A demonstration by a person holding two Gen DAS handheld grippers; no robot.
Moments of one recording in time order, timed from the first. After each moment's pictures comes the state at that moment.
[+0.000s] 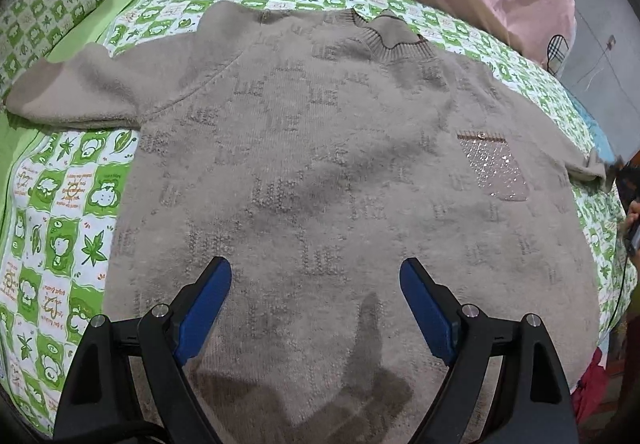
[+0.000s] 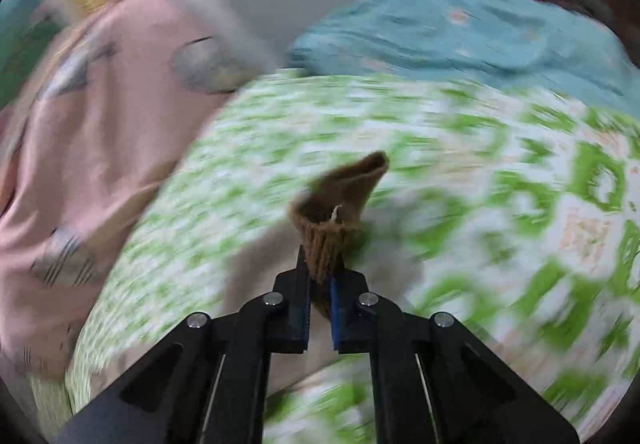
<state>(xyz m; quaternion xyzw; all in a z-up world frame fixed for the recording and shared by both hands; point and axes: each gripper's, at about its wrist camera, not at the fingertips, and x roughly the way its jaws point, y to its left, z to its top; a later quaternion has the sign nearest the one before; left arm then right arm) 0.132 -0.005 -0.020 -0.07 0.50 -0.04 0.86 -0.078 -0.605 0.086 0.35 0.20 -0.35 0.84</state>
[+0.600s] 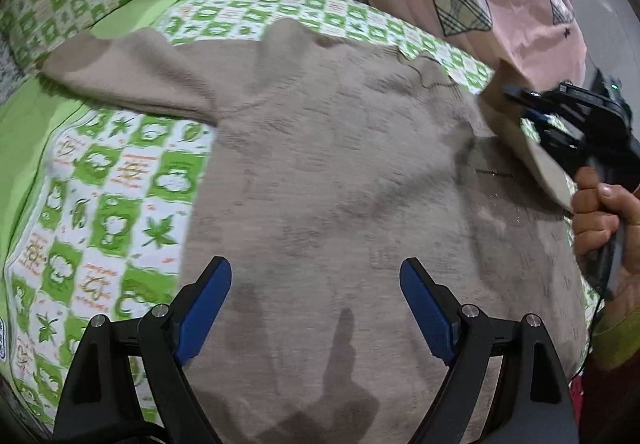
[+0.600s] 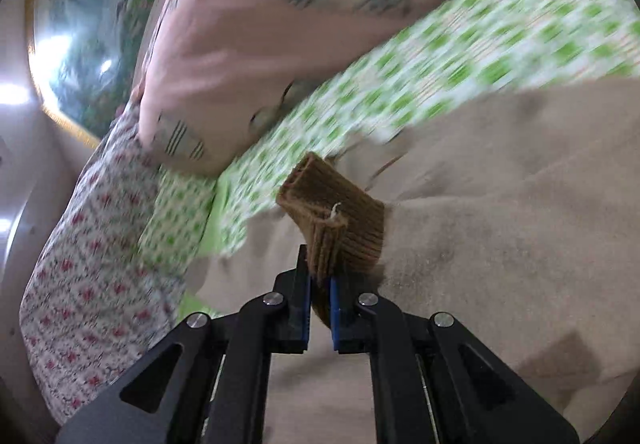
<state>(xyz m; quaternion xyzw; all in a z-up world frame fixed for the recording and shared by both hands) 0.106 0.059 -0.007 -0.13 0.46 -0.02 0.88 0.169 -0.260 0.031 0.35 0.35 0.08 0.86</state>
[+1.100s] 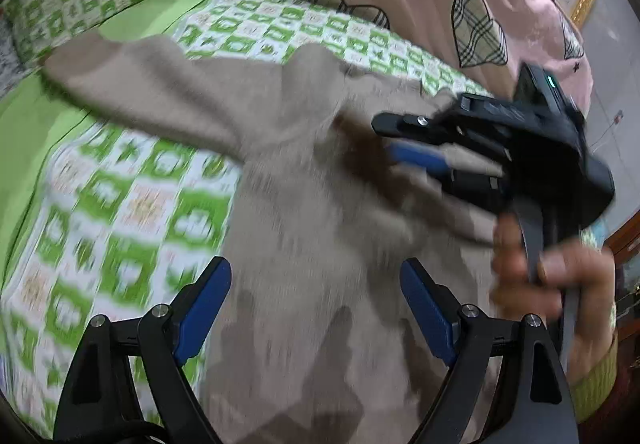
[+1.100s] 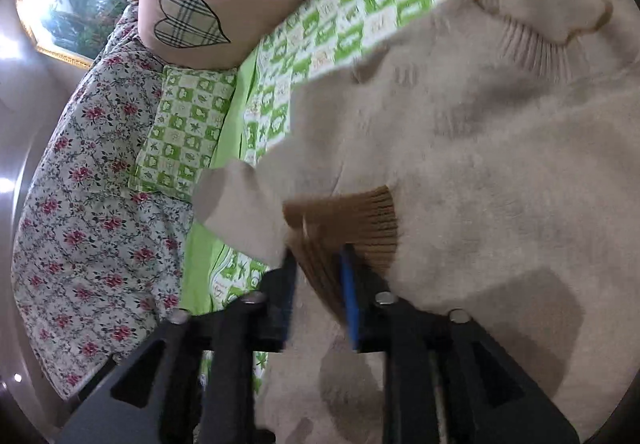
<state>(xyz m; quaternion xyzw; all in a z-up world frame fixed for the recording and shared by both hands) 0.140 0.096 -0.005 -0.16 0.44 -0.02 0.88 0.235 -0.128 -0.031 0.34 0.46 0.17 0.80</state>
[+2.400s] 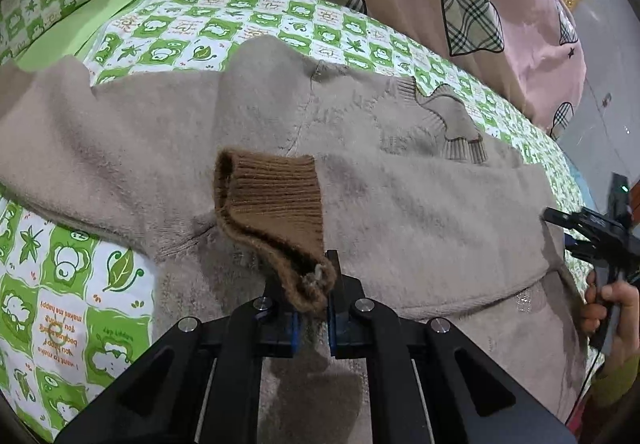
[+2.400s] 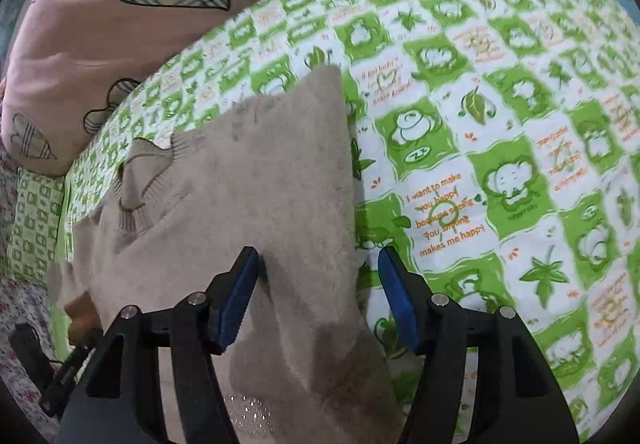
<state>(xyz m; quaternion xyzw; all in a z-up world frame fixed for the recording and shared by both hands) 0.232 0.077 -0.038 -0.15 0.45 -0.07 0.88 0.142 -0.364 0.017 0.25 0.45 -0.16 0.84</state>
